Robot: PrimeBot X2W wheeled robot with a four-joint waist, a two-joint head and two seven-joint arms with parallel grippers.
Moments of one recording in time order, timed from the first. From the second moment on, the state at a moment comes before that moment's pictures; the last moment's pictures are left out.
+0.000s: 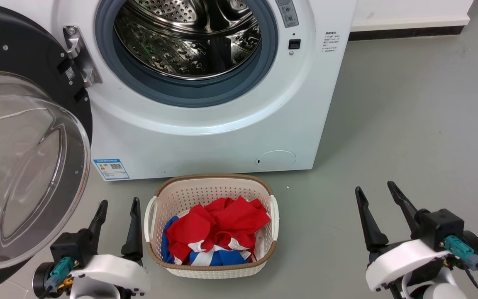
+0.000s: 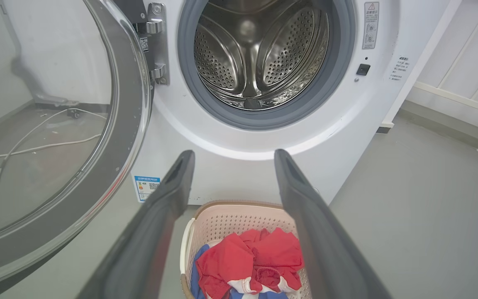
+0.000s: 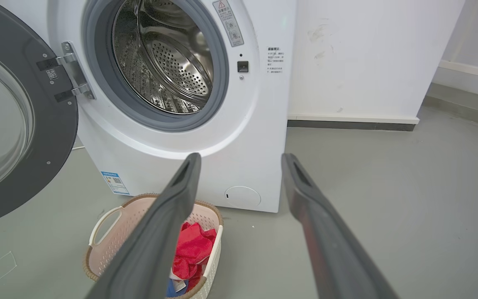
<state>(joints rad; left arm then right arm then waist) -0.06 0.23 -0.15 0.18 -0.40 0.05 -0.22 -0.04 -0.05 0.07 0.06 0.09 0.13 -0.06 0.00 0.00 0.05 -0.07</state>
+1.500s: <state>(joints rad) -0.05 0.14 -0.03 0.23 -0.95 -0.03 -0.06 -0.04 -0.08 0.04 0.16 0.82 0.13 -0.02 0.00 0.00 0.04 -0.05</state>
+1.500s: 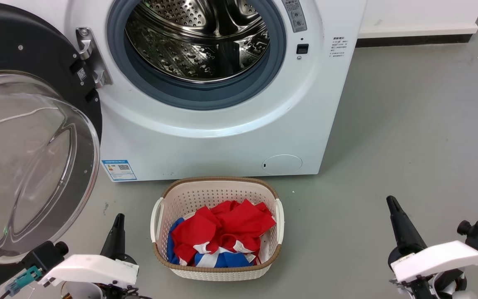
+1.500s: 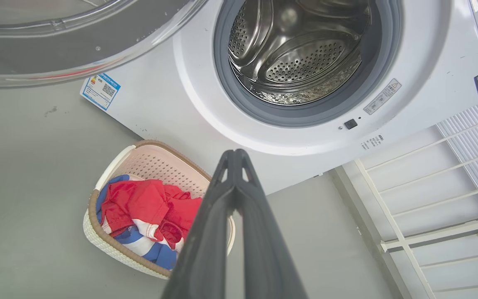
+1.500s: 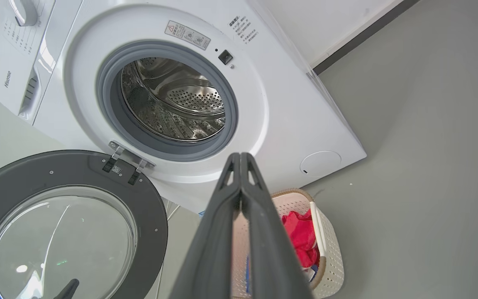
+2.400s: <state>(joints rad) -0.07 0.11 0.03 0.23 -1.21 -0.07 0.01 -0.06 -0.08 0.00 0.19 1.15 0.13 0.01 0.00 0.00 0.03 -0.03</state>
